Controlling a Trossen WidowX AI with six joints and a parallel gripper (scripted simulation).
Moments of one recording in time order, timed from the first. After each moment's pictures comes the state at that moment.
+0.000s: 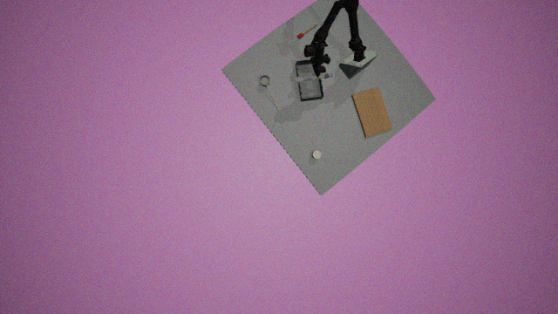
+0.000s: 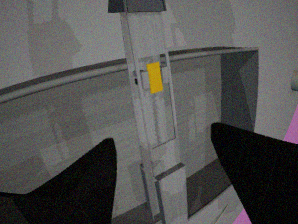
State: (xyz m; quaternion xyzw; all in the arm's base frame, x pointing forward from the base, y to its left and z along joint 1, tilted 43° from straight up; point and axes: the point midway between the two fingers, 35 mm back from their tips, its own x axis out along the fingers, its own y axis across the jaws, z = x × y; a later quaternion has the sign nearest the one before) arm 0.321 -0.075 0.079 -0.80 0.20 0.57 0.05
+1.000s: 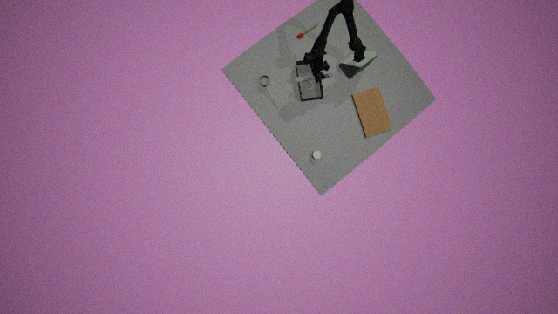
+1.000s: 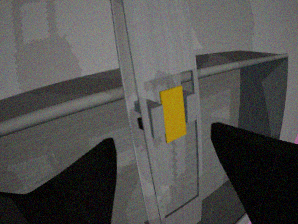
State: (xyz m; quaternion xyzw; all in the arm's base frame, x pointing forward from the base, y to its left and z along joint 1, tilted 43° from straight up) arm 0.333 -0.088 0.033 -0.80 0.20 0.57 0.05
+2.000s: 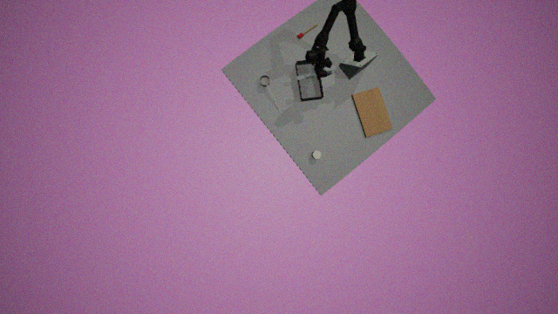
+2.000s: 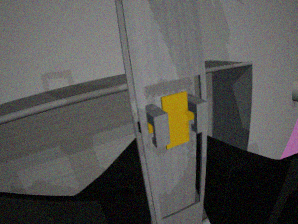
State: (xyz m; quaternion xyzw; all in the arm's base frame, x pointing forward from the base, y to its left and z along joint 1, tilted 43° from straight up) arm 0.327 -0.056 0.059 -0.79 0.20 0.58 0.05
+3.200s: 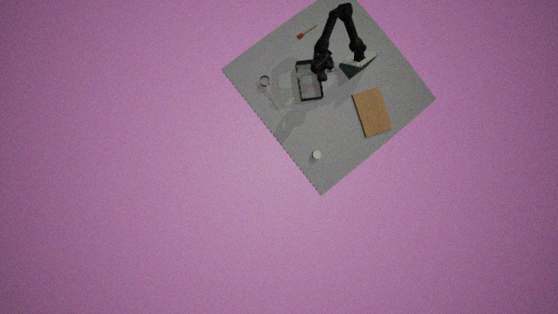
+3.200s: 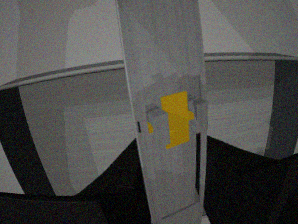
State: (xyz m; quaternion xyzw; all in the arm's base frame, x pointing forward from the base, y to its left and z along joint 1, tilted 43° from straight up) arm 0.329 -0.043 0.084 -0.72 0.39 0.57 -0.10
